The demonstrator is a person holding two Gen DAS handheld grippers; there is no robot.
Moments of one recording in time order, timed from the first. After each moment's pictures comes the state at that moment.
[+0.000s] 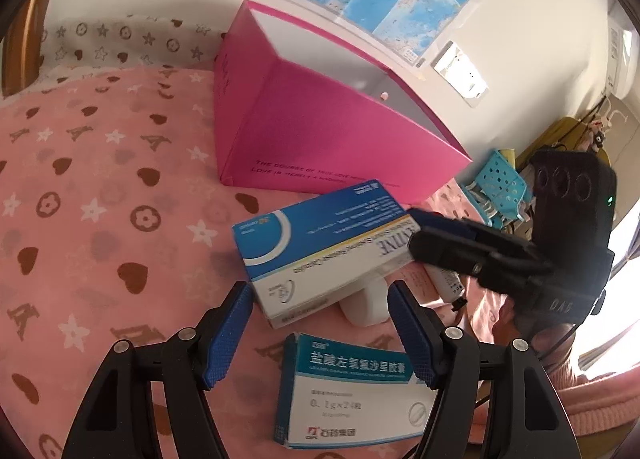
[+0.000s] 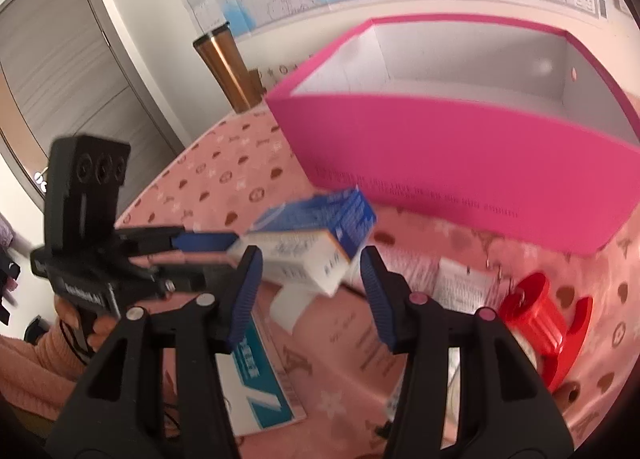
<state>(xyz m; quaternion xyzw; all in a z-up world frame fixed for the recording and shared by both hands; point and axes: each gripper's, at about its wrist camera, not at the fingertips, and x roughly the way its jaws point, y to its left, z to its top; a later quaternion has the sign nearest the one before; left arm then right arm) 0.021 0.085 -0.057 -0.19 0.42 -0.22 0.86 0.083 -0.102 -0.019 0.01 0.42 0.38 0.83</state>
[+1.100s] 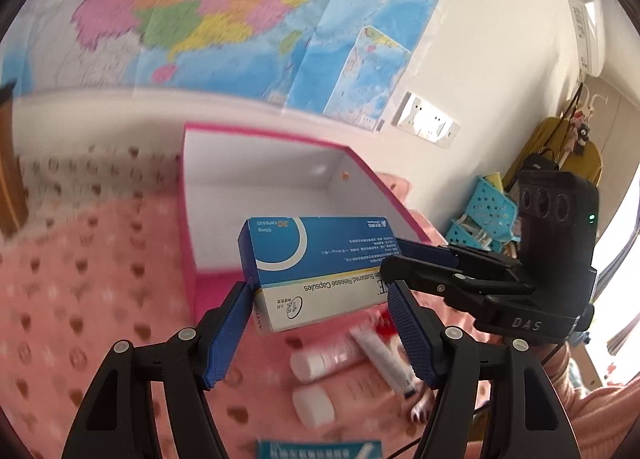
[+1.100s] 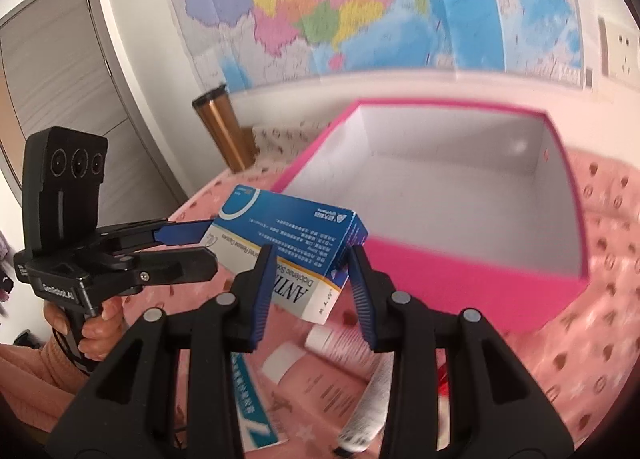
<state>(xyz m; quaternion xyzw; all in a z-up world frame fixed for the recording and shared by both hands) 0.059 0.046 0.054 -0.12 0.33 -0.22 0.91 0.111 -0.128 0.060 0.01 0.35 0.36 0.86</state>
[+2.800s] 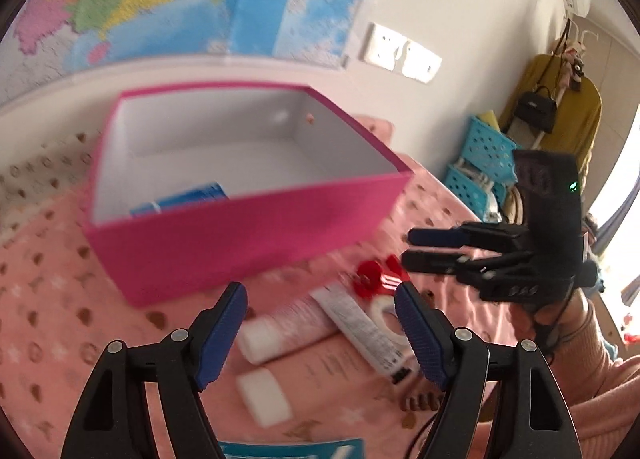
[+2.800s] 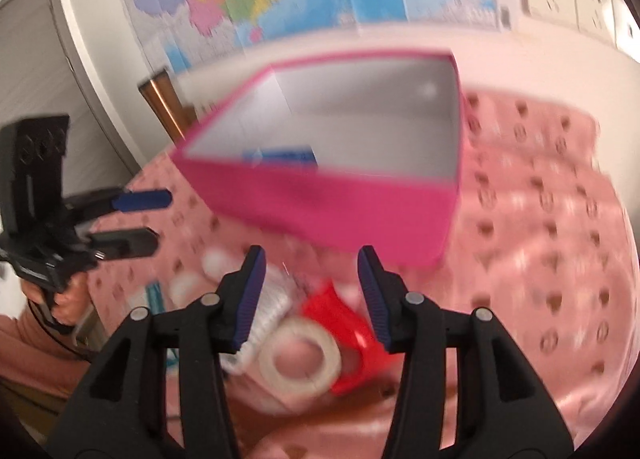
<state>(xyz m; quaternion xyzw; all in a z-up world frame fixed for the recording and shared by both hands) 0.054 -0.032 0.006 -0.05 0.39 -0.25 0.89 0.094 -0.223 0.009 0.00 0.43 0.29 0.85</state>
